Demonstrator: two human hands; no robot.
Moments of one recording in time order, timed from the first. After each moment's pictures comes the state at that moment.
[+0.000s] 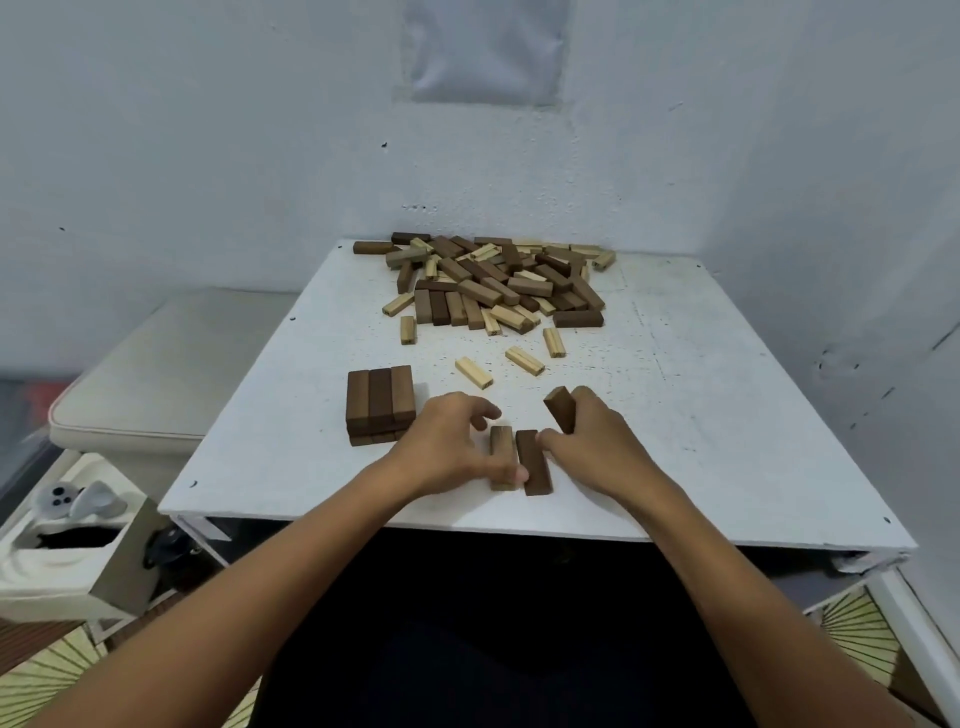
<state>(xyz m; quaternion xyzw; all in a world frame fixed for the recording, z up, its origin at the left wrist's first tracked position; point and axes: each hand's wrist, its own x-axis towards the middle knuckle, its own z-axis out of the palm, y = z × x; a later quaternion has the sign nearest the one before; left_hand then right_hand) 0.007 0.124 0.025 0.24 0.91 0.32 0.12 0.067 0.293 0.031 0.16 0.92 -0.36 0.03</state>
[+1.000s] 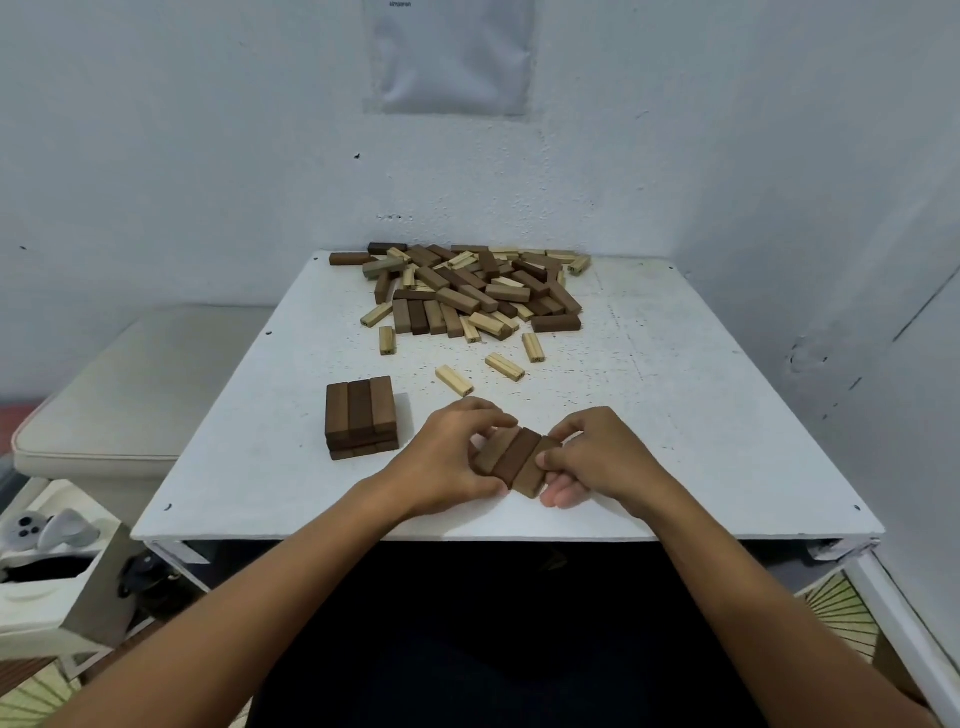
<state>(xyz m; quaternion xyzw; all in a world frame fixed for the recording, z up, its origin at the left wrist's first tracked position) 0.011 0.132 0.009 0.35 0.86 0.37 0.08 0.079 0.312 0.030 0.20 0.83 -0.51 0.08</state>
